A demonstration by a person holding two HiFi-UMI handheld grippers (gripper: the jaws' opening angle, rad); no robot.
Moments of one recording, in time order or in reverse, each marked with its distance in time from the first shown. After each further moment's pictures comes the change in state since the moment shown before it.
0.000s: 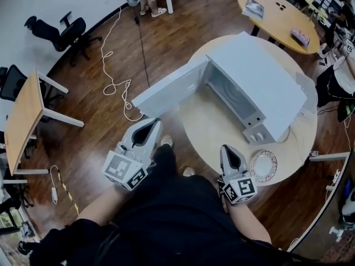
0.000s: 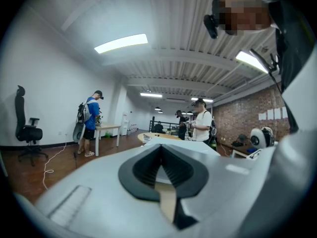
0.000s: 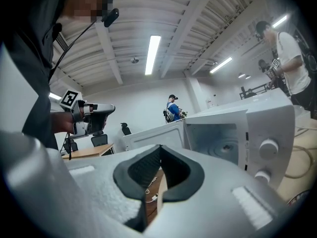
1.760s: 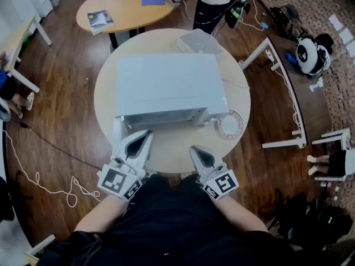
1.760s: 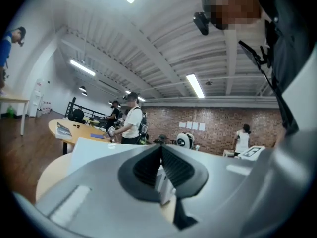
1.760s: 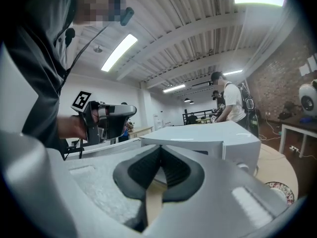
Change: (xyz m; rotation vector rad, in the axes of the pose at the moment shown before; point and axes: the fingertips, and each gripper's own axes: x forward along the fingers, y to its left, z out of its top) left arm 0.202 -0.038 0.024 -0.040 0.062 -1.012; right arm 0.050 -0.013 0.050 -0.059 -0.131 -0.722
